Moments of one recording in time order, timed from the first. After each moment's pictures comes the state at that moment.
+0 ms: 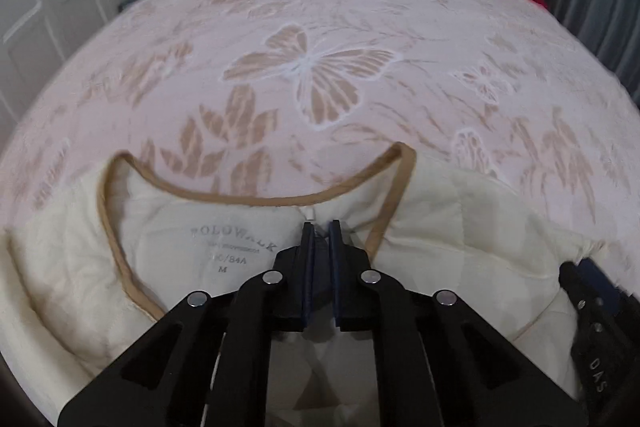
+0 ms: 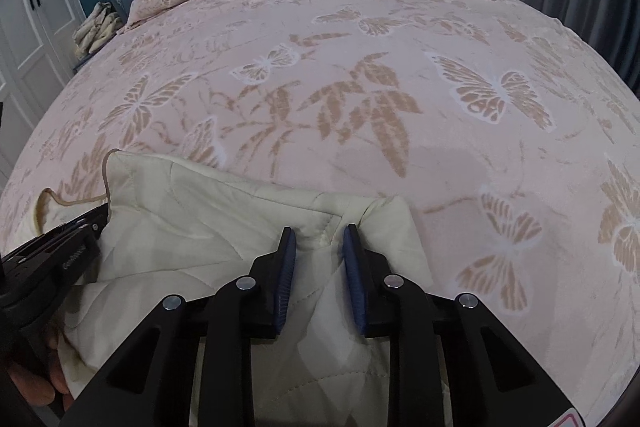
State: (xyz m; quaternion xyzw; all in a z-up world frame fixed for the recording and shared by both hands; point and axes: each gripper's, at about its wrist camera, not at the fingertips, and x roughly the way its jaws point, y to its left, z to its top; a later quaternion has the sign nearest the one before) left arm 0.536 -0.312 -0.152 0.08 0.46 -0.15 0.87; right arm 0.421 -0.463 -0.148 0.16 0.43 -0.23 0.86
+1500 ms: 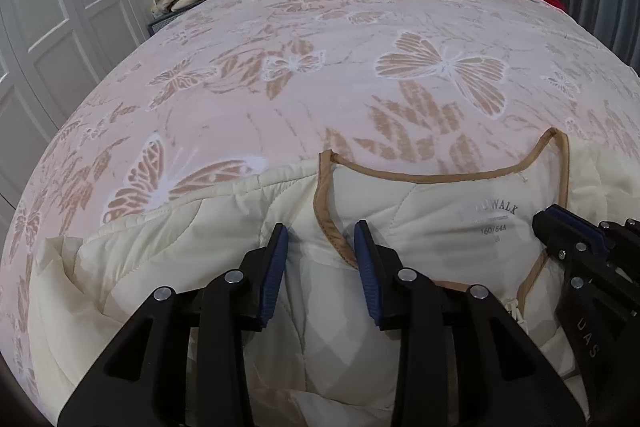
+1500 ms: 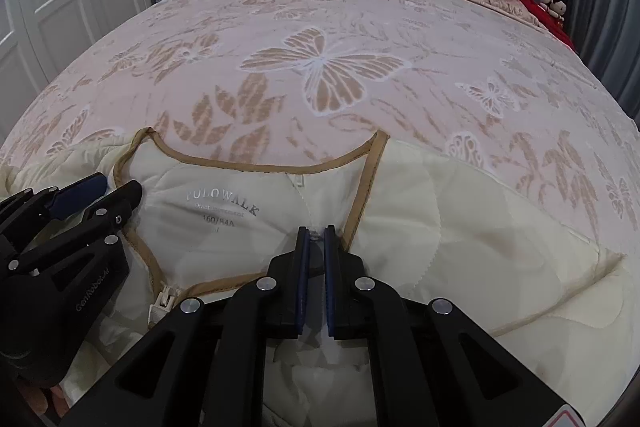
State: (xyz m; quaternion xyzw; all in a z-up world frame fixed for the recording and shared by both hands) left arm 0.557 -0.194 -0.151 0.13 0.41 -0.12 0.89; right arm 0.507 -0.322 -0.158 0.04 0.45 -0.11 0.89
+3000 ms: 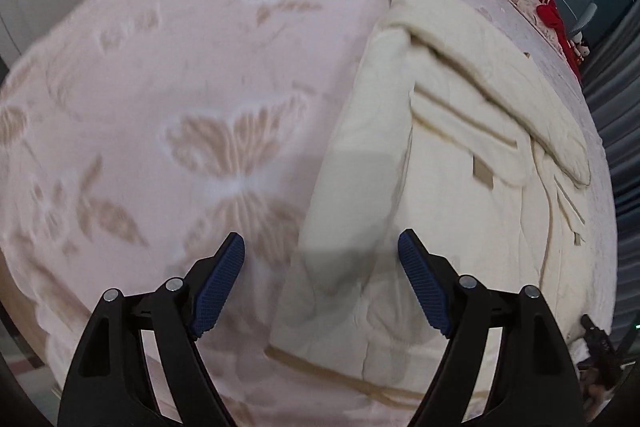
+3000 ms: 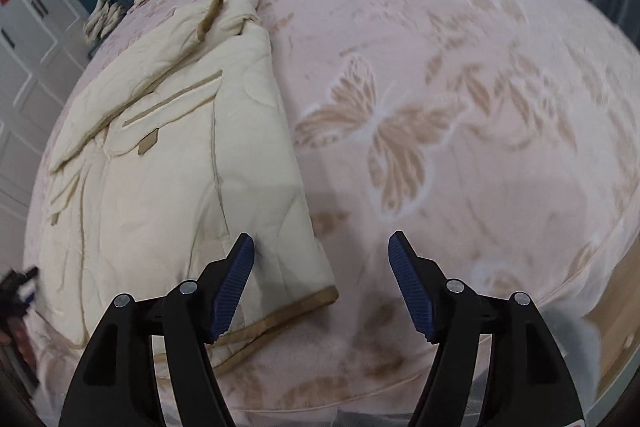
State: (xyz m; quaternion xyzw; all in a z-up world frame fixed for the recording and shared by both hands) left arm 0.224 0.132 -0.113 -0.11 0.57 -0.08 0.81; right arm -0.005 -0.376 -0.116 0.27 0.48 -0.21 0.81
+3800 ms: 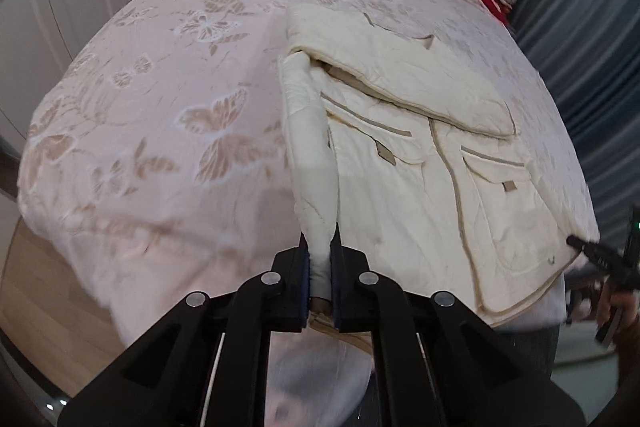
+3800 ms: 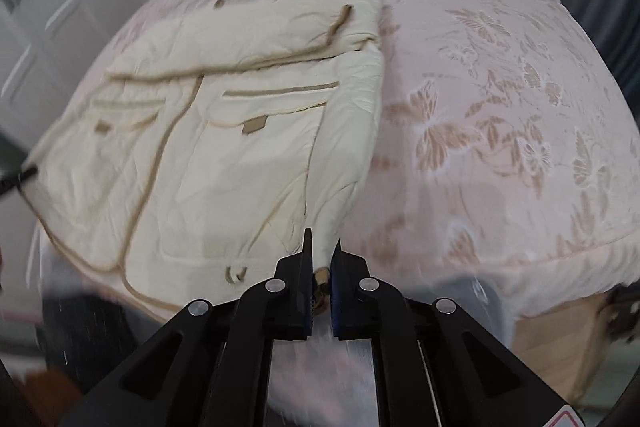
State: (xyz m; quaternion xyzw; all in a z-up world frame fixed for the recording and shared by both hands) left arm 0.095 0.144 0.007 -0.02 0.54 -0.20 0.82; right arm -0.063 -0.305 -0.007 0.09 0.57 -0.06 0.82
